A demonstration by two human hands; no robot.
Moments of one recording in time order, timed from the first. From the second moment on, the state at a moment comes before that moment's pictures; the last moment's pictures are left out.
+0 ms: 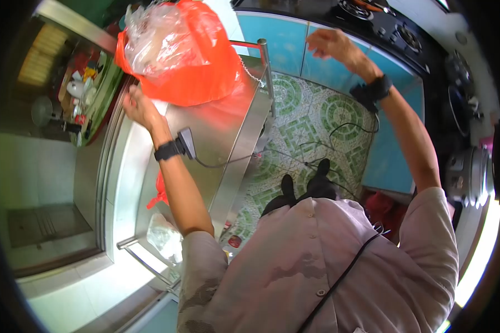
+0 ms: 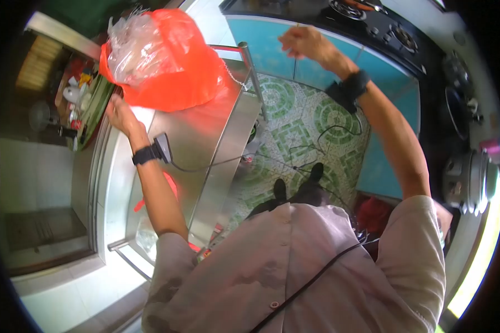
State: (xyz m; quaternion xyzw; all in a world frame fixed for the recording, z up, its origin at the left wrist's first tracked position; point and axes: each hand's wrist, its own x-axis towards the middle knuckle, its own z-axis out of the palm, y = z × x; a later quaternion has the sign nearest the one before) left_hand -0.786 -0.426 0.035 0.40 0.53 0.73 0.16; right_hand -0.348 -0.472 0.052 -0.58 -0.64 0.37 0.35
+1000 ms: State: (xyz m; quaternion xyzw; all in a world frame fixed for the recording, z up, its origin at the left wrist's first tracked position) left_hand -0.651 -0.794 -0.177 0.45 0.58 0.02 0.68; right_hand -0.408 -0.884 -0.239 -0.66 -0.25 0.59 0.40
